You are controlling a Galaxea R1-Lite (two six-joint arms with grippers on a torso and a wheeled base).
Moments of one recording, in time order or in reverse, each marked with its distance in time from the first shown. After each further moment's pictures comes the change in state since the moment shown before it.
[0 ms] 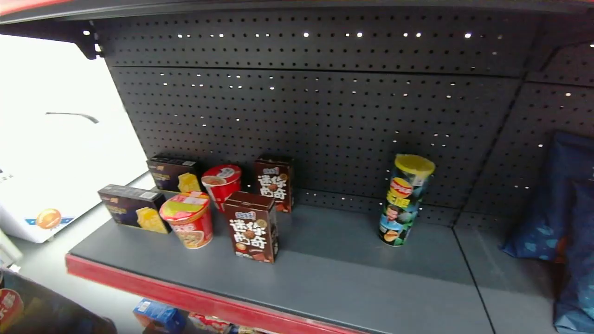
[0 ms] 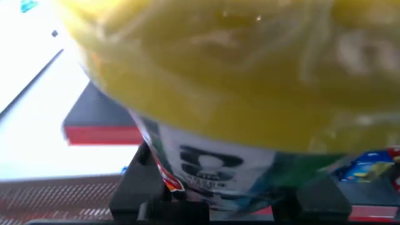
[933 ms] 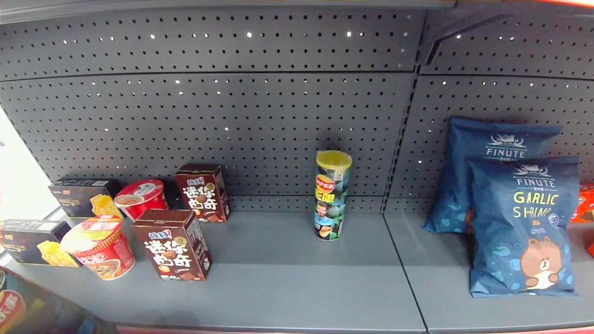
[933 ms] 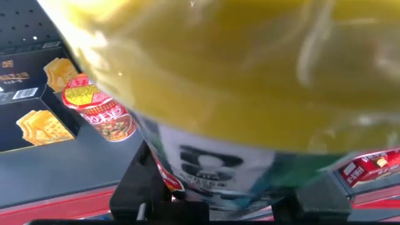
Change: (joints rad) left arm -0.001 0.000 0.002 0.000 0.000 -0.005; right arm 0.000 0.000 0.000 0.001 0.000 0.000
